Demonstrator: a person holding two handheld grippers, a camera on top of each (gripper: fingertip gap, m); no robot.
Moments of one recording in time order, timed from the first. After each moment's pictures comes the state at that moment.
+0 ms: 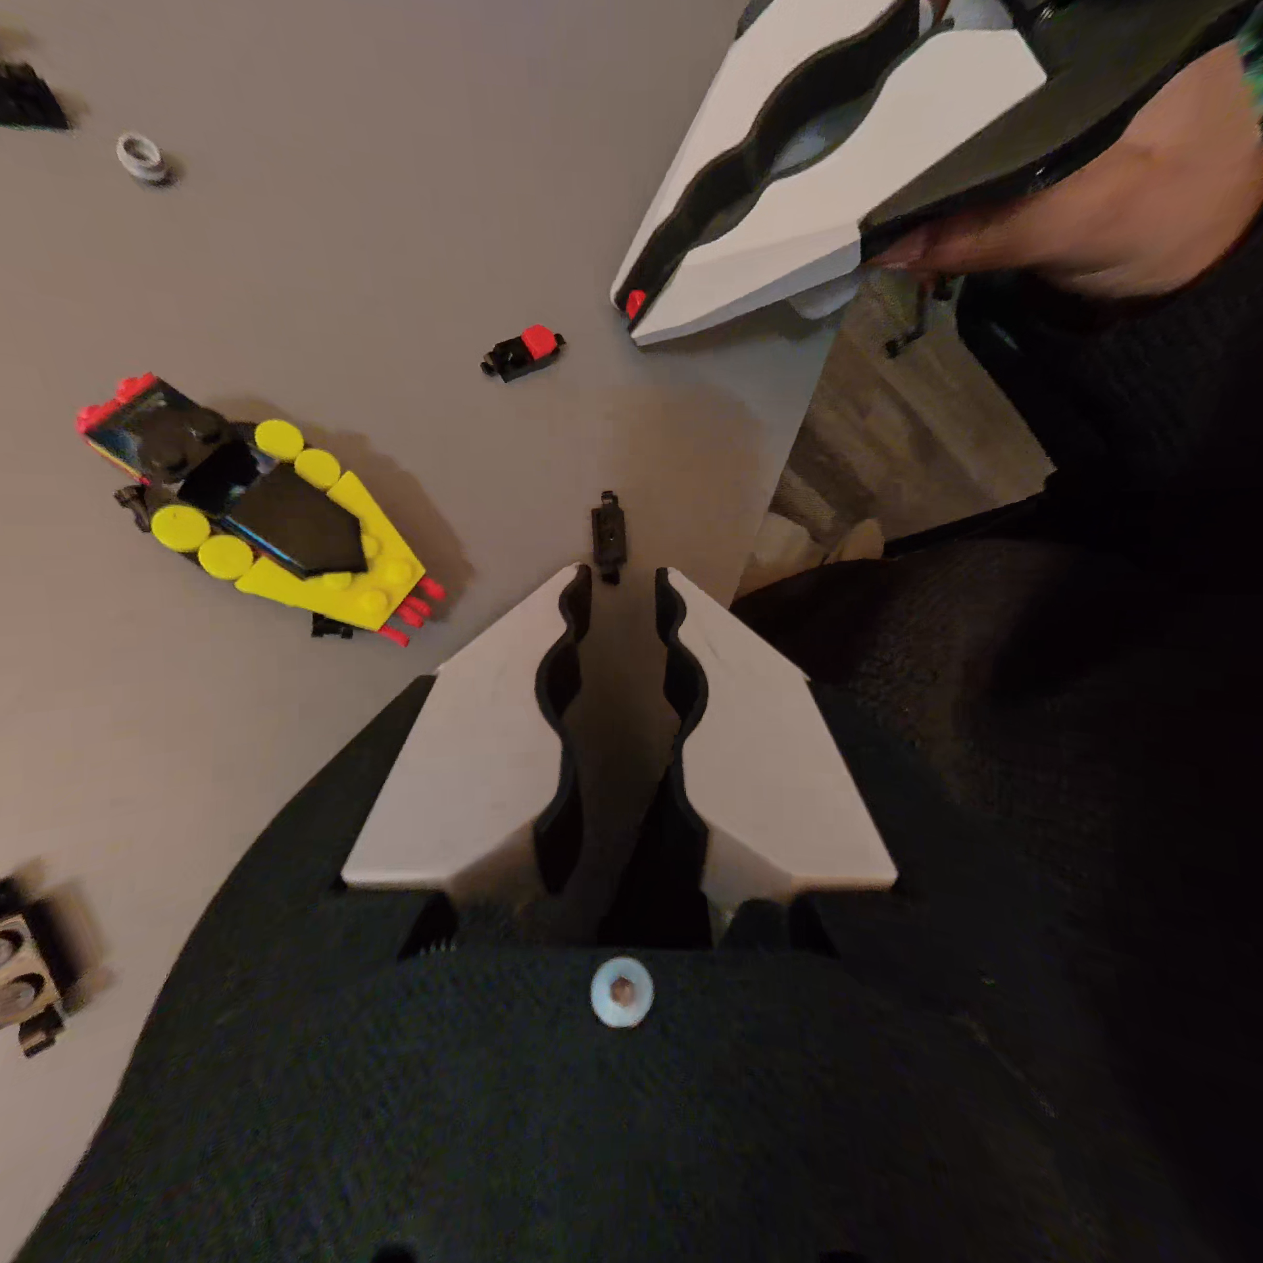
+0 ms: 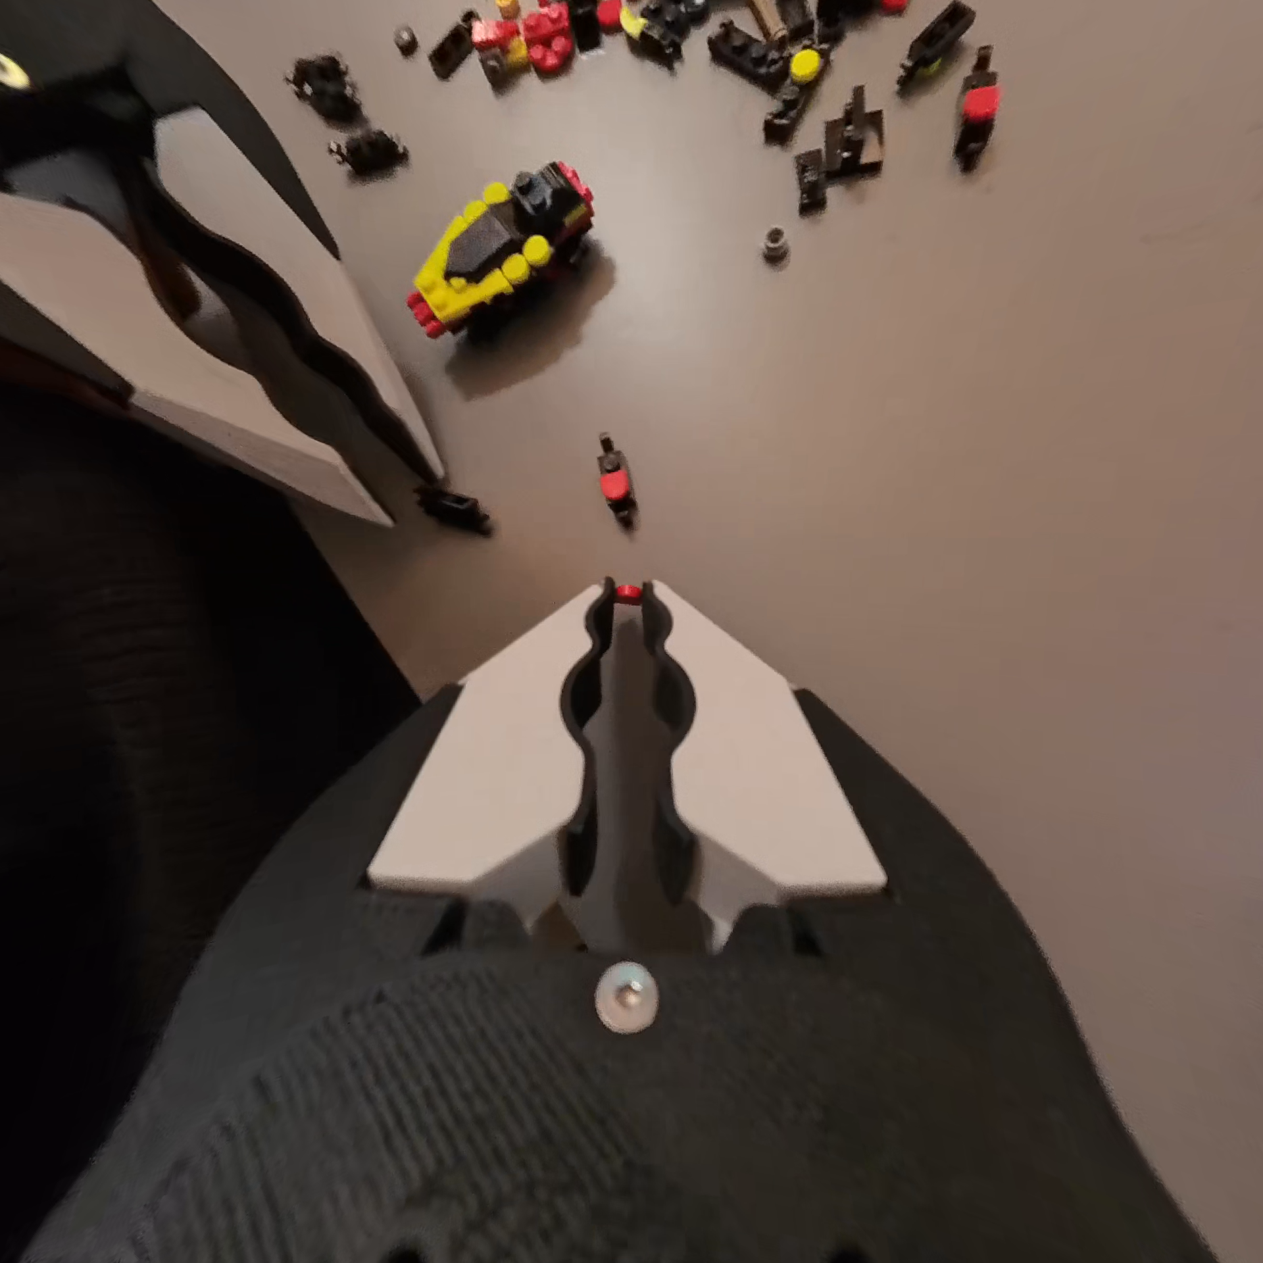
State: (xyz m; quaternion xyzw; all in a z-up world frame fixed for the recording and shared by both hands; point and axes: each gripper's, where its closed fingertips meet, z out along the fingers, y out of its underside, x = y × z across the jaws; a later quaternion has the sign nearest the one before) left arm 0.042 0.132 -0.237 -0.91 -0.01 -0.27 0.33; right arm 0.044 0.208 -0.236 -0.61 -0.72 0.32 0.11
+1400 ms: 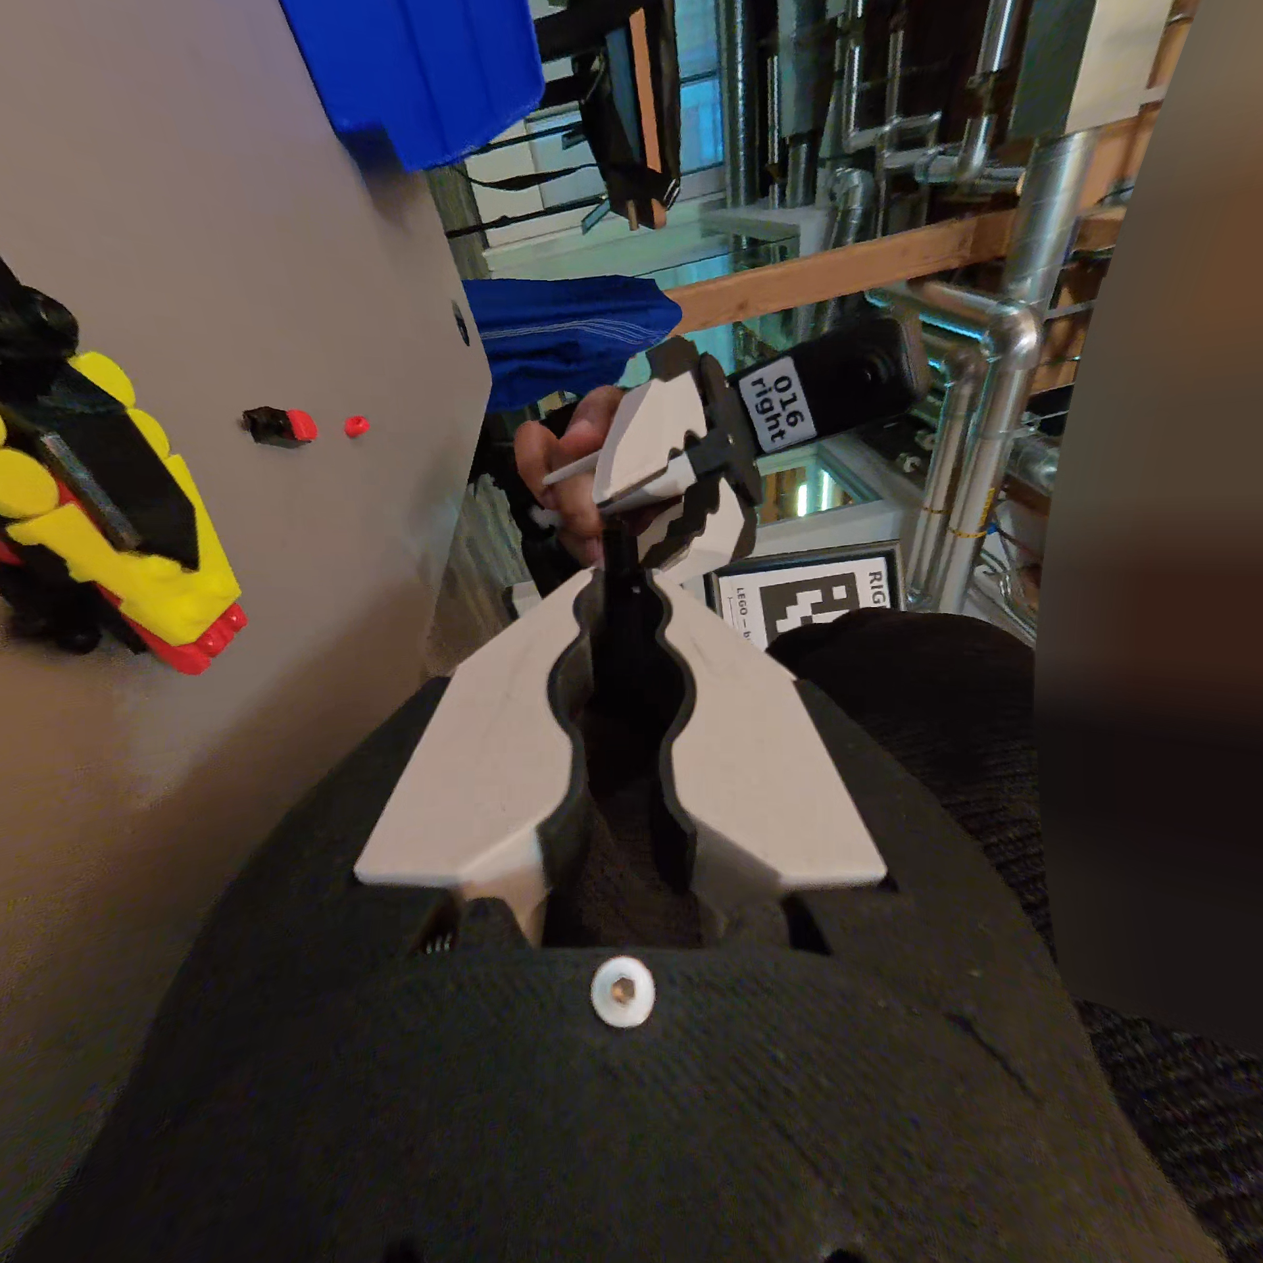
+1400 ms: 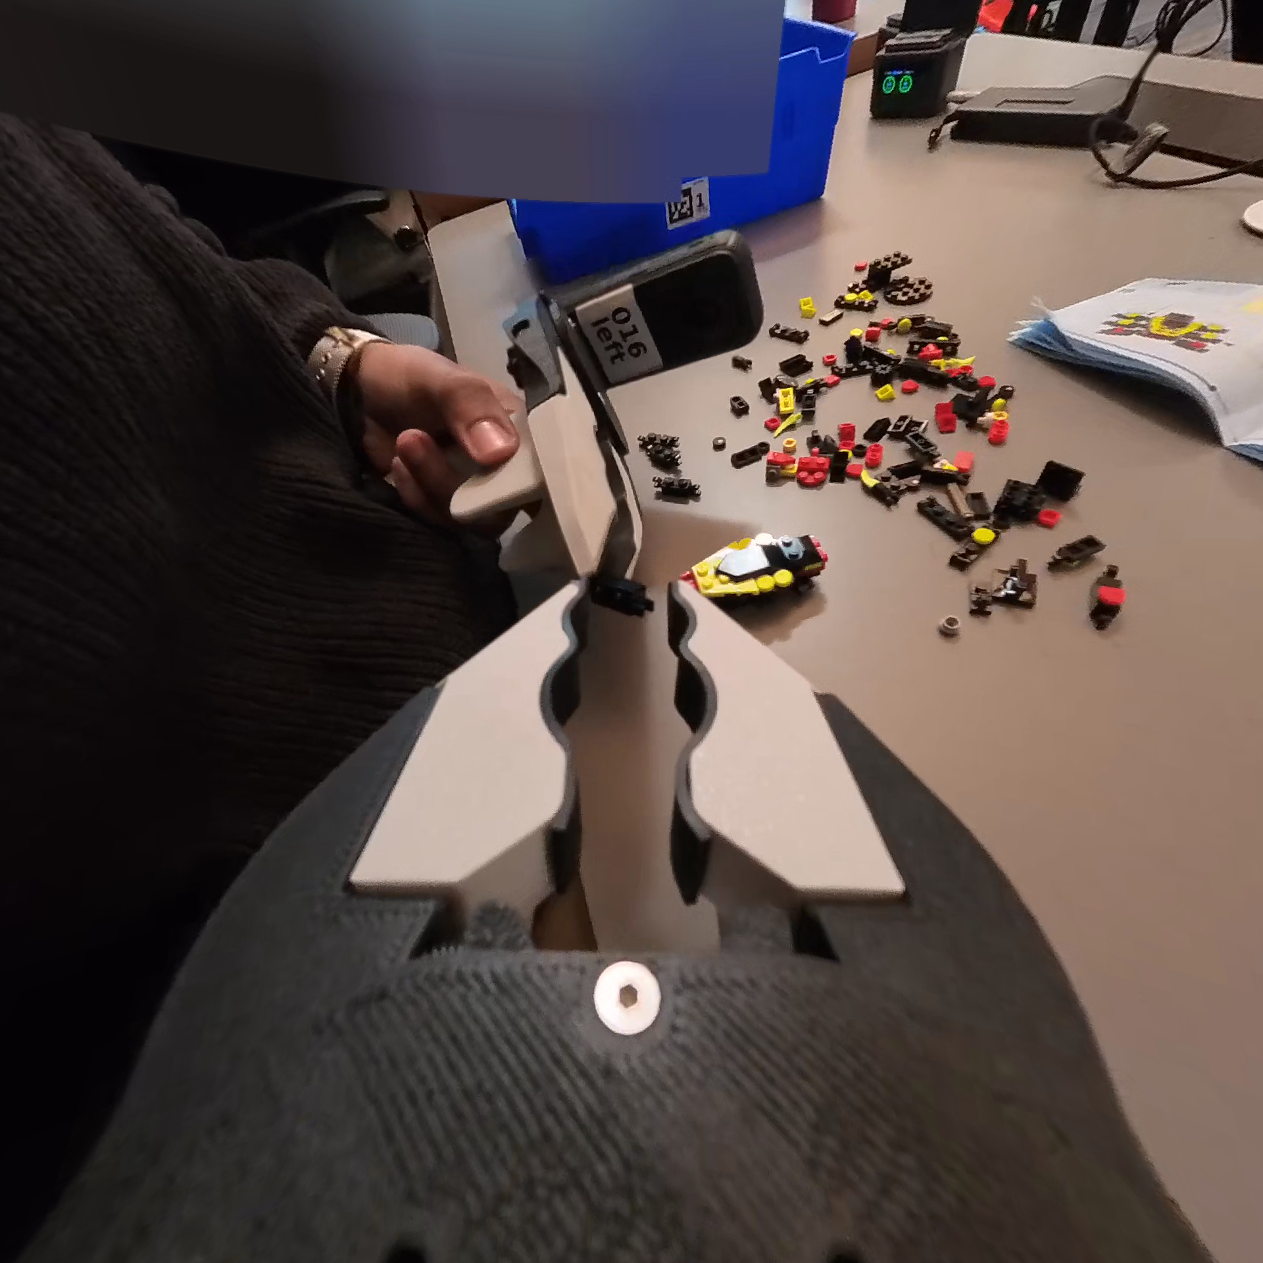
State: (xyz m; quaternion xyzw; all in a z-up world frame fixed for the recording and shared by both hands) left arm 0.042 0.140 -0.151 -0.64 -0.20 -0.65 0.36; right arm 0.028 0.142 -0.151 -0.42 -0.71 0.53 0.18
